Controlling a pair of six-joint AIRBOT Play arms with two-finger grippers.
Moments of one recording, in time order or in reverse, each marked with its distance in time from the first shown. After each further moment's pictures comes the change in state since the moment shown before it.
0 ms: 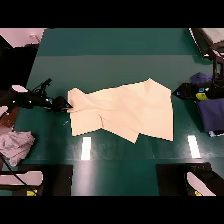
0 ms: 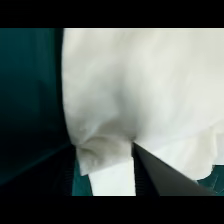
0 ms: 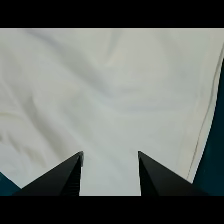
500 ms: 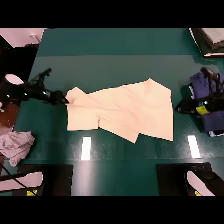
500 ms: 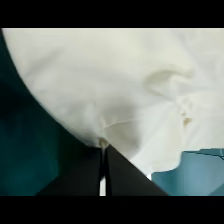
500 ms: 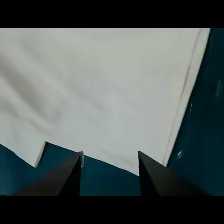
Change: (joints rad) left arm -0.037 0.108 0.134 0.066 -0.106 0.000; right arm -0.101 0.038 -0.156 -0.011 0.157 0.002
